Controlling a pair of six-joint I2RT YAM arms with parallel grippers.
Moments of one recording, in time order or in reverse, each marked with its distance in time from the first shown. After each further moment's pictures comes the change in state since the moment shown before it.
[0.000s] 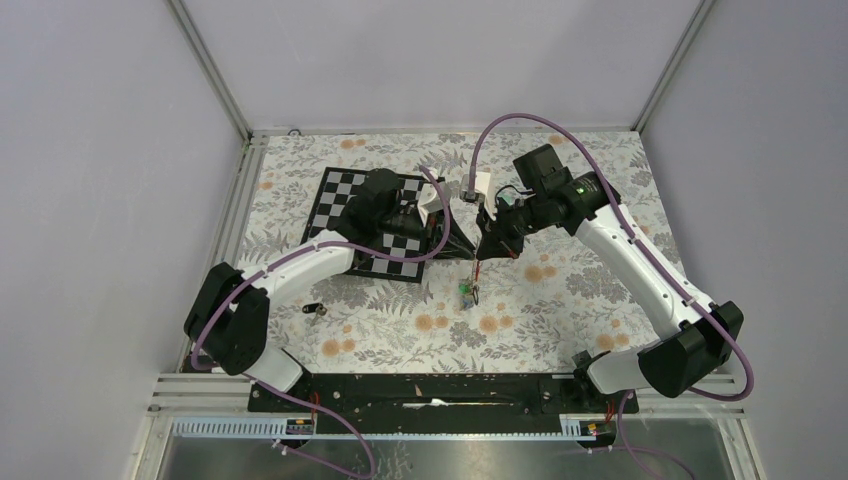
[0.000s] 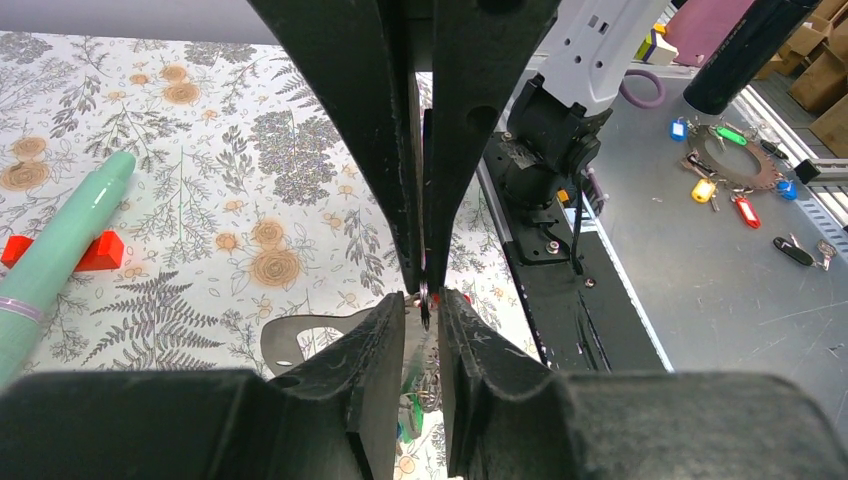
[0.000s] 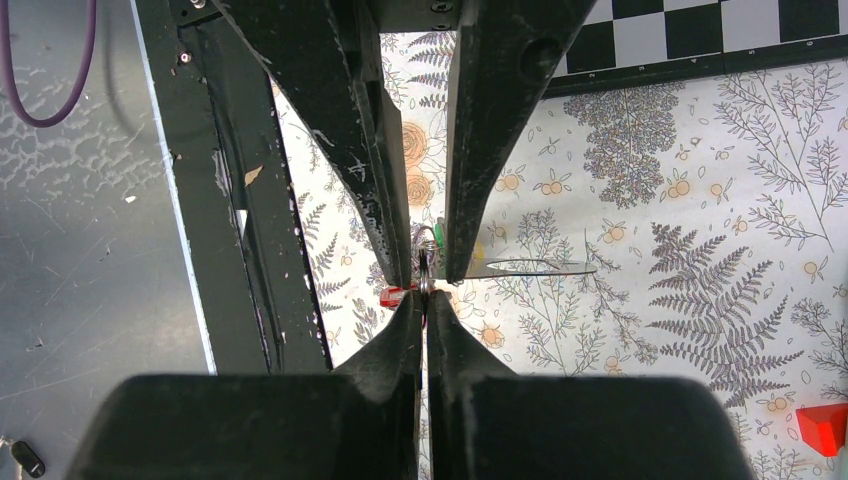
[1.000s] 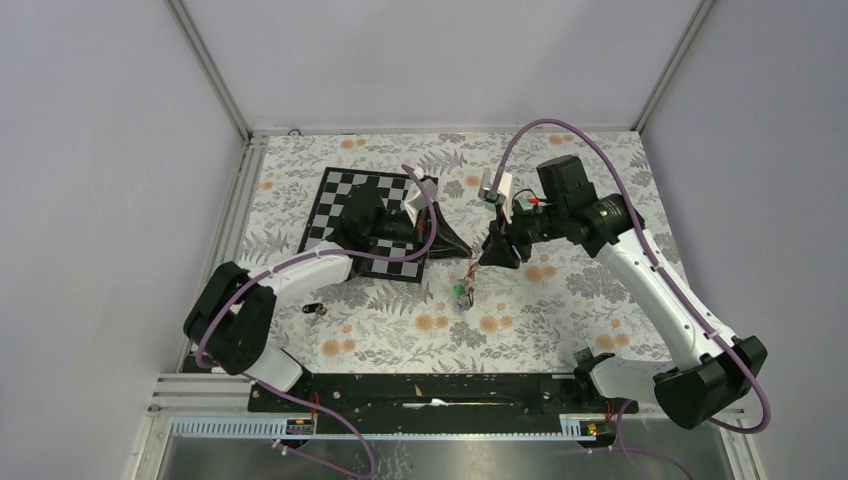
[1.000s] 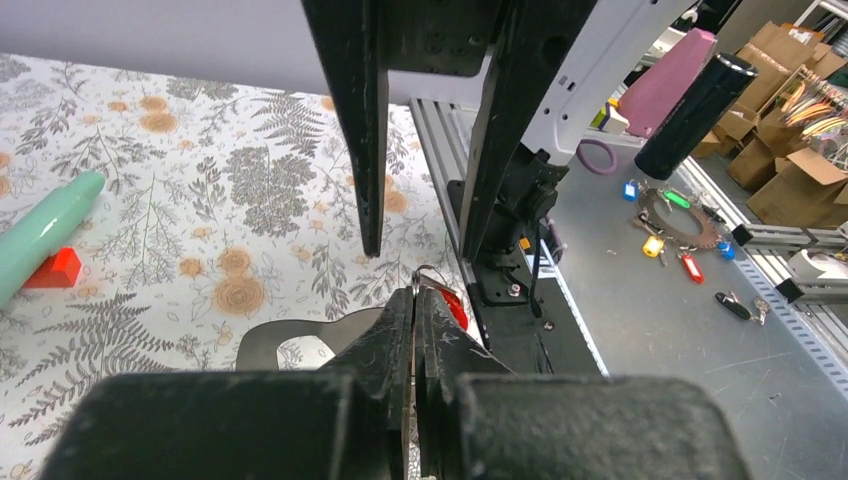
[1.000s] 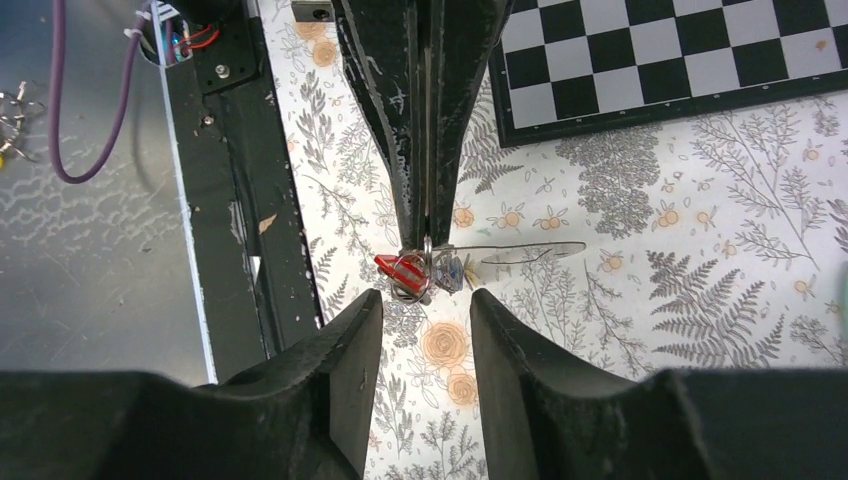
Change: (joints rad) left arm 0.023 0.001 -0.143 0.413 0.014 -0.342; right arm -0.051 -0.156 -0.141 0.157 -0.065 0.093
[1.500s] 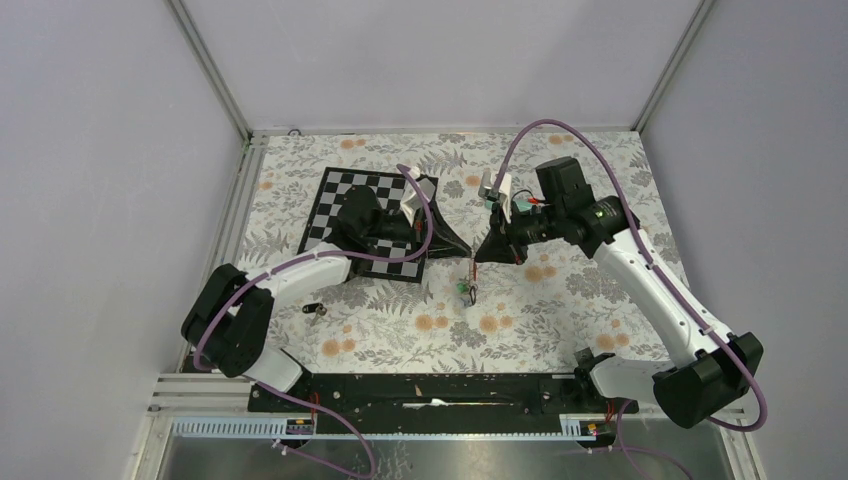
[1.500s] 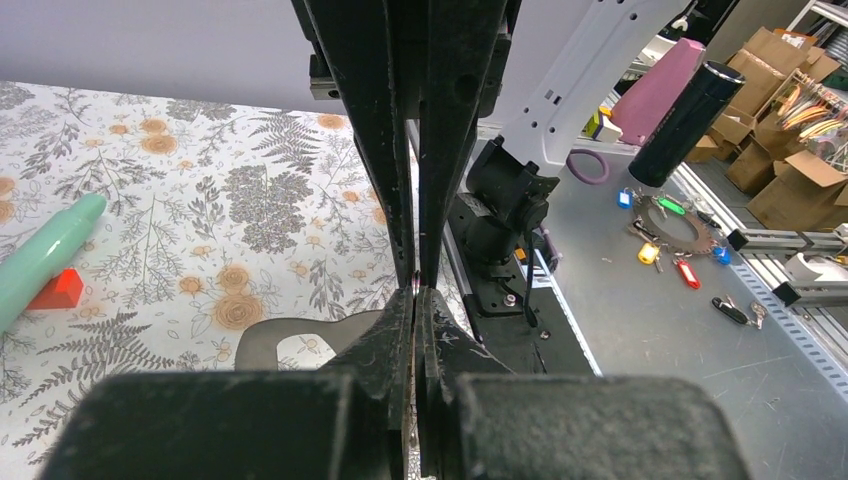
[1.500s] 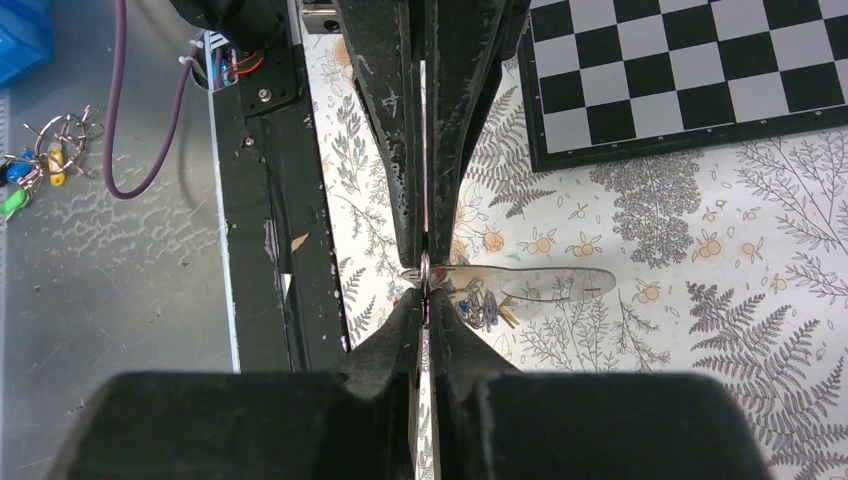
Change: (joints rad) left arm 0.000 -0.014 -0.010 0.094 0.002 -0.059; right arm -0.017 0.002 -0.053 0.078 -0.108 0.051
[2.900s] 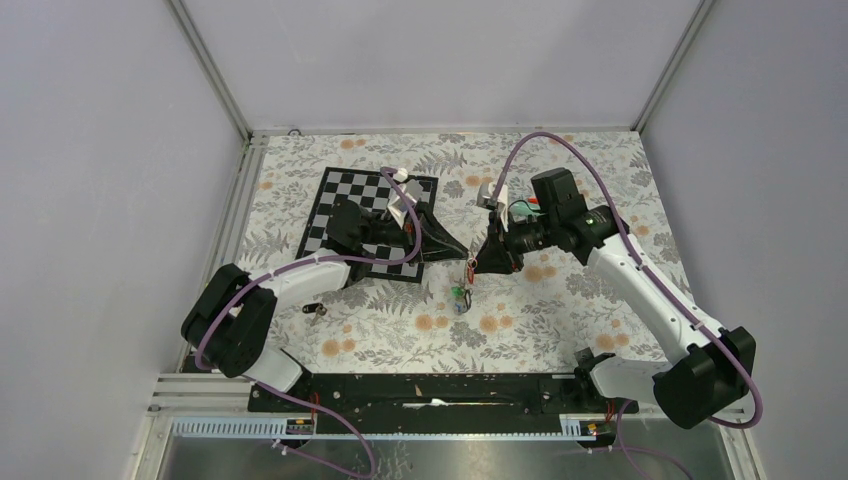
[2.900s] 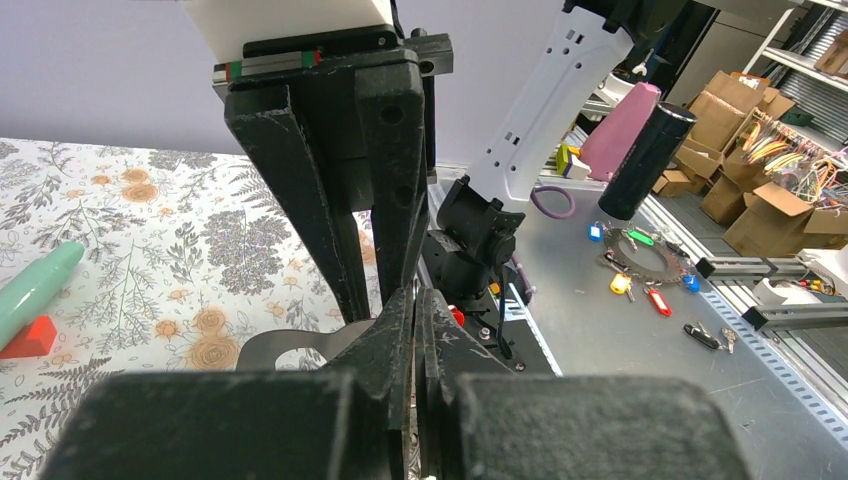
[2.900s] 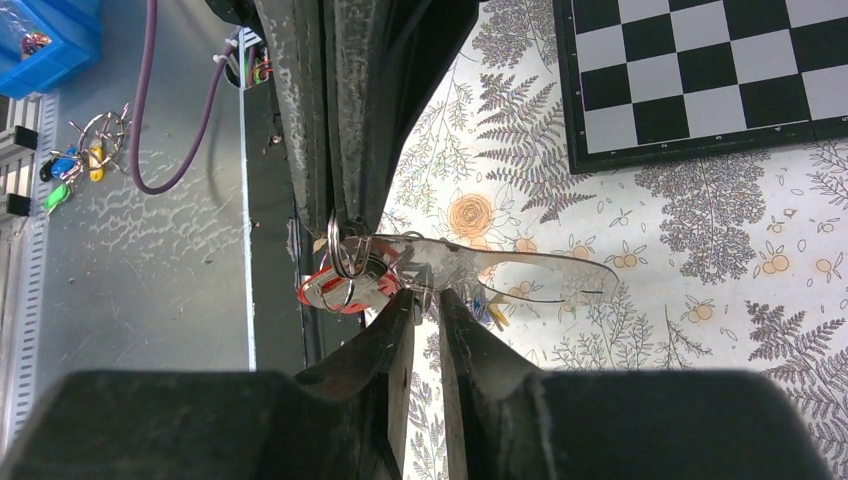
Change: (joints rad) left arm 0.005 -0.003 -0.078 0.321 -0.009 -0.228; right arm -0.005 -0.003 -0.126 0.103 -0.090 0.024
